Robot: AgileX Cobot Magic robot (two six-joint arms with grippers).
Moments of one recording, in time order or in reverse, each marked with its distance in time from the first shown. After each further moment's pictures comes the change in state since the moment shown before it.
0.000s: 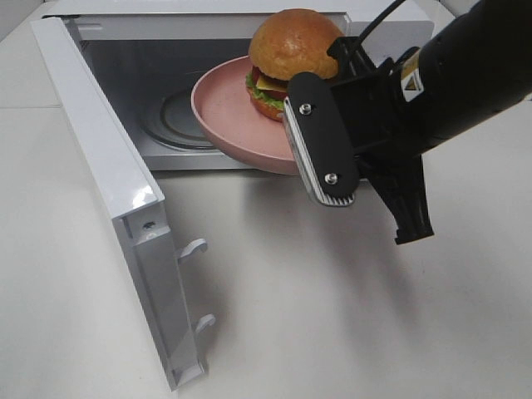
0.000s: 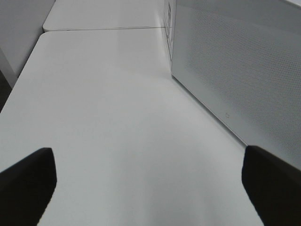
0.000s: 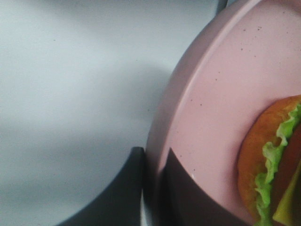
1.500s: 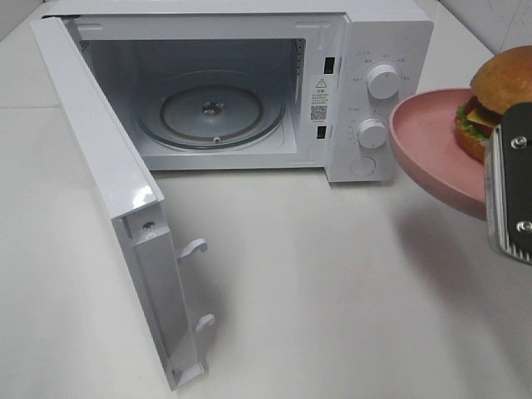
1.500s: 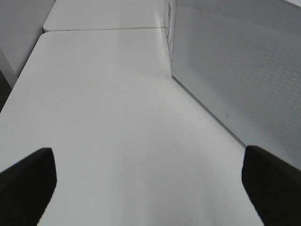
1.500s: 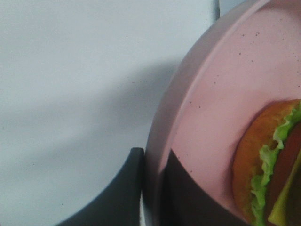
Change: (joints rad) left arm 0.000 0.000 0.000 0.000 0.000 0.000; right arm -0.010 -0.456 0.287 -0.303 0.336 0.622
